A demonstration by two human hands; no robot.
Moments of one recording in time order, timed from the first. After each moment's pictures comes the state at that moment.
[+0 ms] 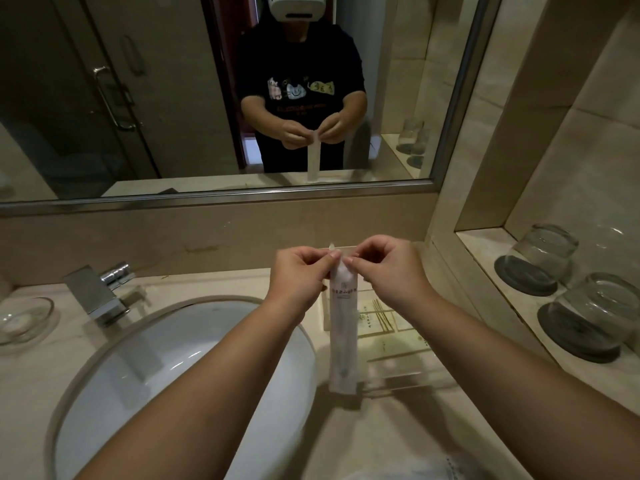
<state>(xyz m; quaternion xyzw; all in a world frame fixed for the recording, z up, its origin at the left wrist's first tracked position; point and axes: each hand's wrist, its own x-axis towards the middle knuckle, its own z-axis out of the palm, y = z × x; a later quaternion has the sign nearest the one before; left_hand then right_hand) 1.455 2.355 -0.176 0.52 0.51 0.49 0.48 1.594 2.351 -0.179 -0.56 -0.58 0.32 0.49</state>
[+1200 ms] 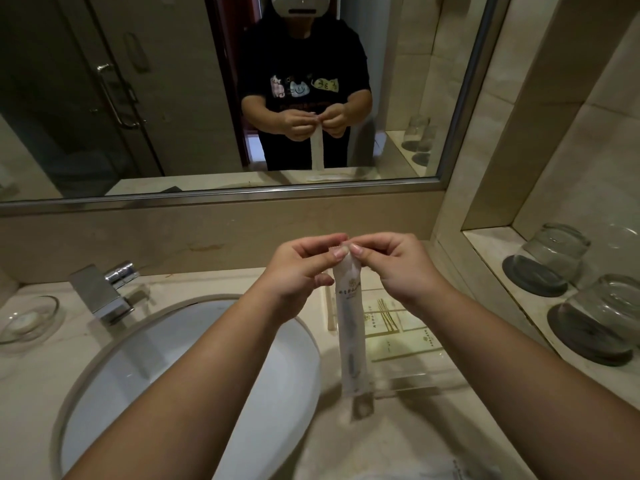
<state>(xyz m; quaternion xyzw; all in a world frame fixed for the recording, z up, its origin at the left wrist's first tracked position) 1.437 2.359 -0.163 0.49 0.38 0.46 0.64 1.591 2.349 -0.163 -0.46 -0.57 0.45 0.51</state>
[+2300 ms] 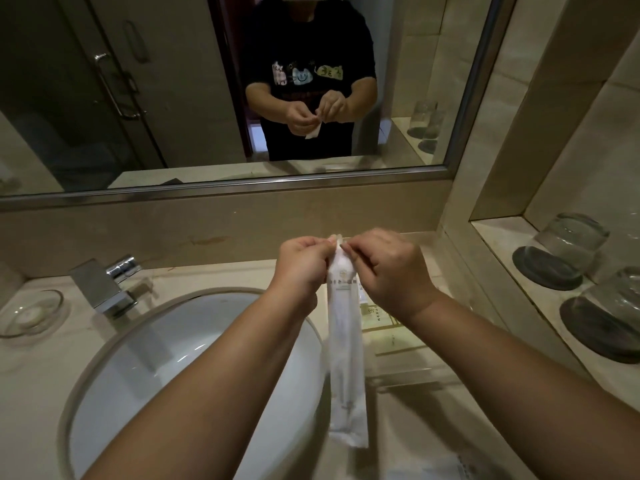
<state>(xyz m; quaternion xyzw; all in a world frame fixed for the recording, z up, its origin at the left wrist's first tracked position) 1.460 2.372 -0.178 0.40 0.52 0.51 0.56 1.585 2.349 -0.178 -0.44 -0.78 -0.11 0.44</state>
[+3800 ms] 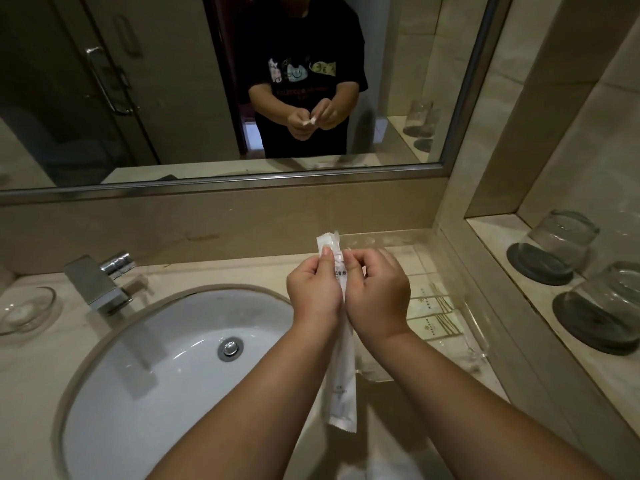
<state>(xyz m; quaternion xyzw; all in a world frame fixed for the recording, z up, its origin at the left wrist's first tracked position) 1.484 2.342 -0.207 0.33 0.55 0.59 0.48 1.546 2.328 -0.210 -0.60 -0.57 0.02 0.55</state>
